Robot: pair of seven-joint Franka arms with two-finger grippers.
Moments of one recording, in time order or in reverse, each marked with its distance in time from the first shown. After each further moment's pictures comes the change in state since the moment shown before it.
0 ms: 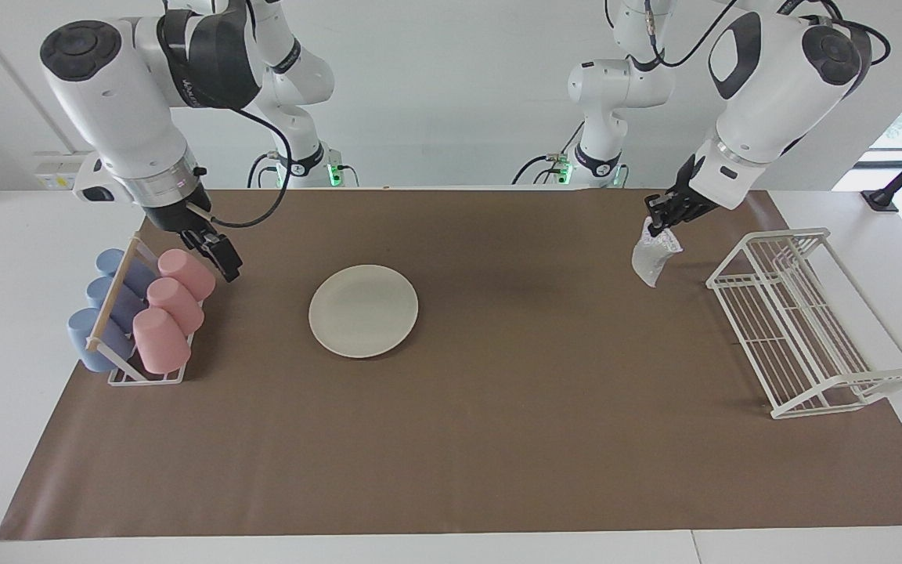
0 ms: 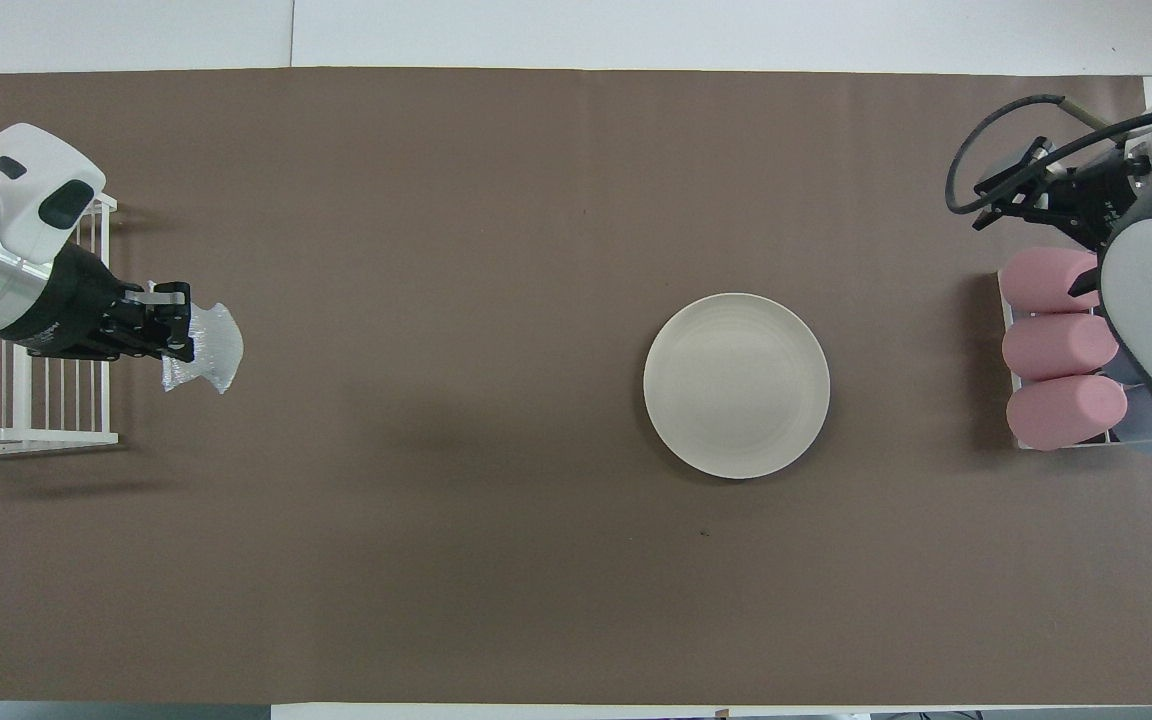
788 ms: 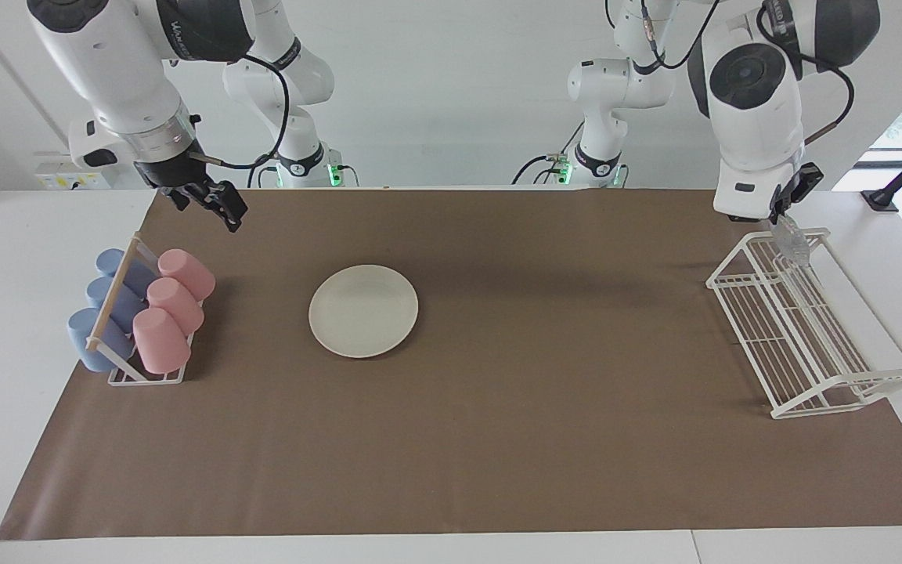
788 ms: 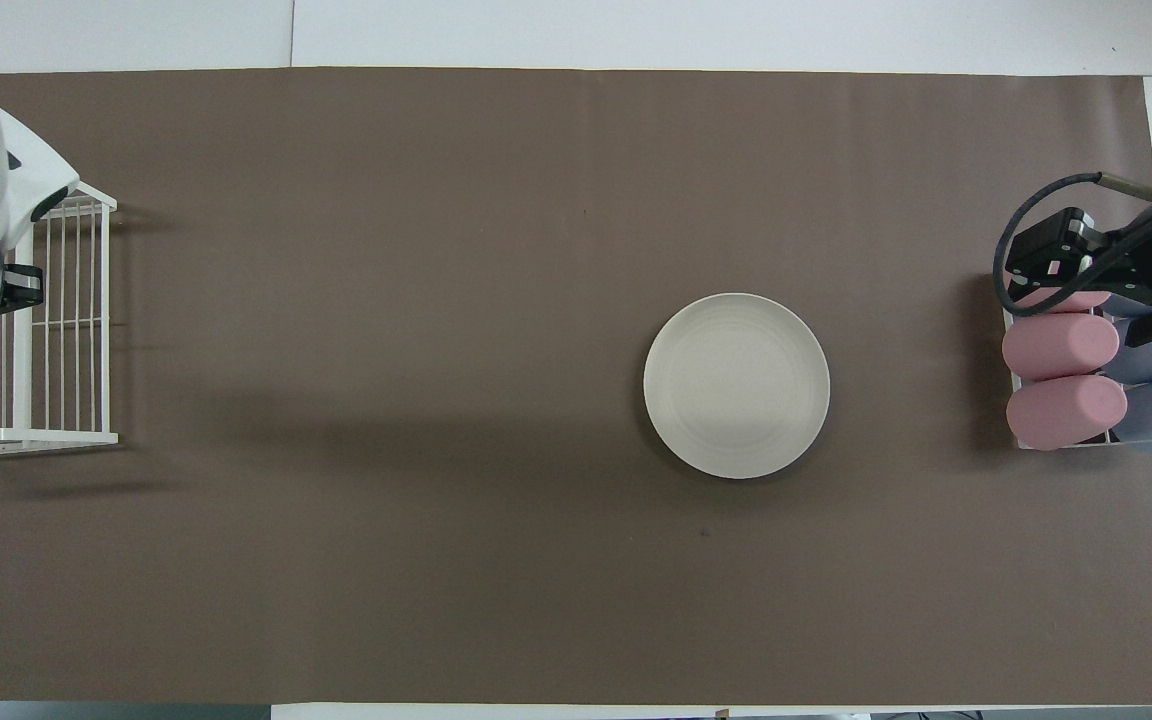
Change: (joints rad) left arm -0.065 0.119 -0.017 0.092 0.740 -0.119 -0.009; right arm -0.018 -0.081 0.016 -0.014 -0.002 -0.148 -0.186
